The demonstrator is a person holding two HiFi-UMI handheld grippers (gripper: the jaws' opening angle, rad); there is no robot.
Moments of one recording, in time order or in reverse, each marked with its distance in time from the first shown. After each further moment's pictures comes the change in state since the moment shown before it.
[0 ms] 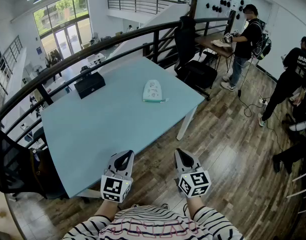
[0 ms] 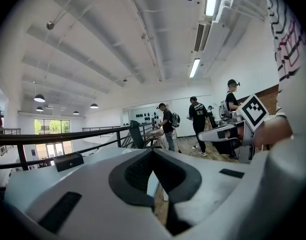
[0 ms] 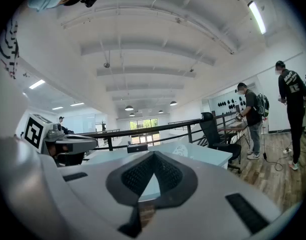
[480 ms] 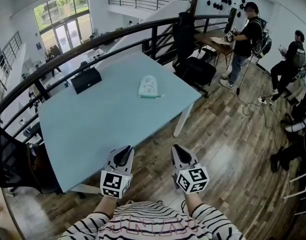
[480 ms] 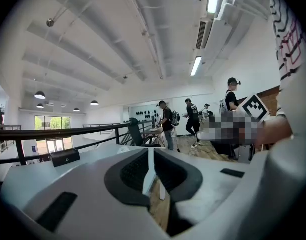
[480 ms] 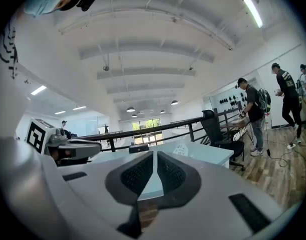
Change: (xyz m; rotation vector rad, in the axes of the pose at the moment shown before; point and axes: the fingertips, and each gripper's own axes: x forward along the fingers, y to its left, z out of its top) left arm 0.025 -0.029 -0.006 -0.021 0.025 0.000; right arm -0.006 -0.027 -0.003 0.039 -0.008 0.043
